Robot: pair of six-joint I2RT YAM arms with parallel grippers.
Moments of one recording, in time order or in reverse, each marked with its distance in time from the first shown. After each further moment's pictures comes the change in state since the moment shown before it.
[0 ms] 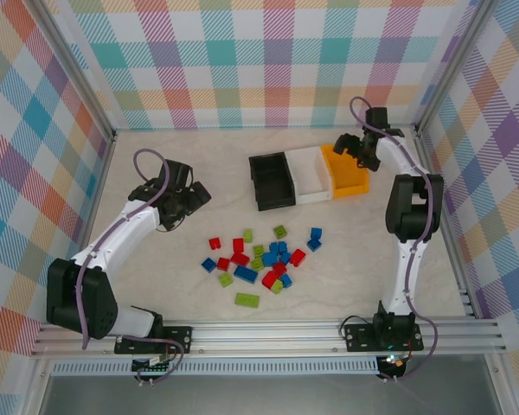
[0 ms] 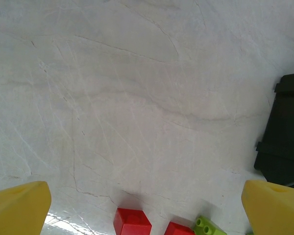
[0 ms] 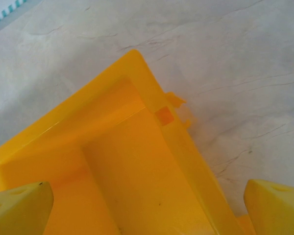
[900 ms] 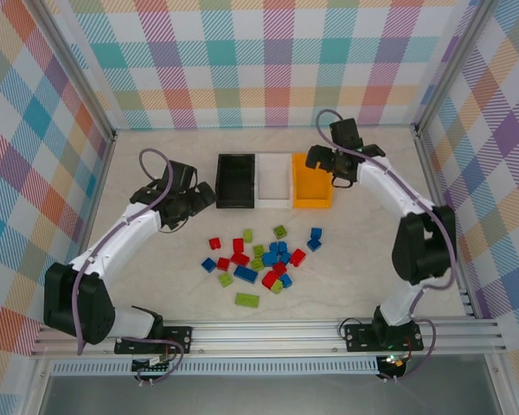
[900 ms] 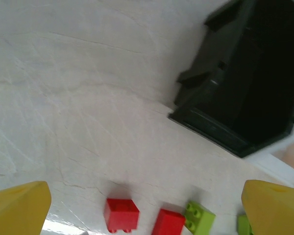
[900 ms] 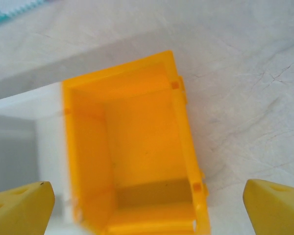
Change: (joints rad) left arm -0.066 -0.045 0.002 0.007 0.001 0.030; right arm 0.290 -0.483 -0.400 0.046 0.209 0.102
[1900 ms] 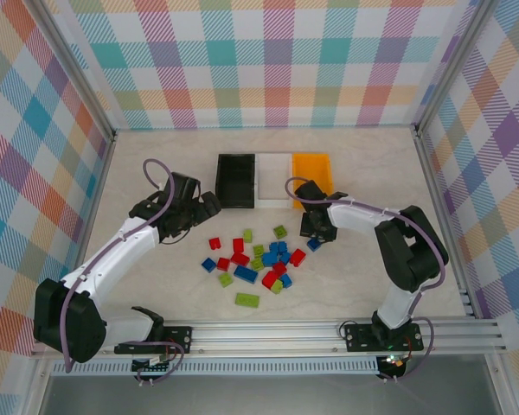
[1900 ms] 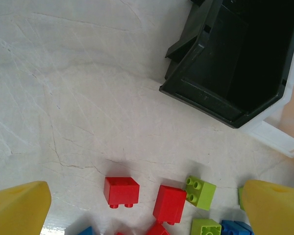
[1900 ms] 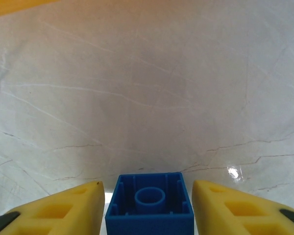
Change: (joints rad) left arm -0.053 -0.096 -0.098 0.024 -0.004 0.011; right arm 0.232 0.028 -0.431 0.013 0.085 0.201
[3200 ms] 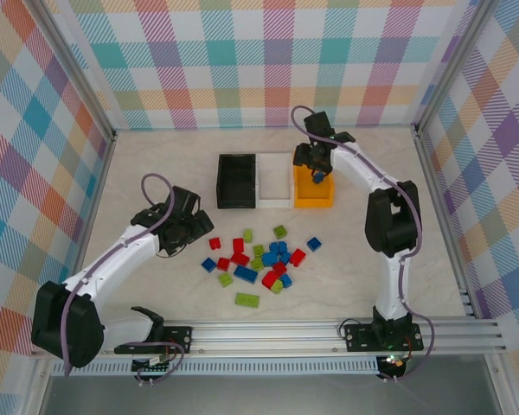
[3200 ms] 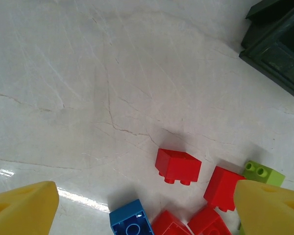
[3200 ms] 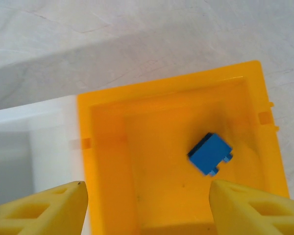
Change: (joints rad) left arm 0.000 -0.017 -0.109 -0.084 -0.024 -0.076; right arm -0.190 0.309 0.743 -0.086 -0.064 -0.218
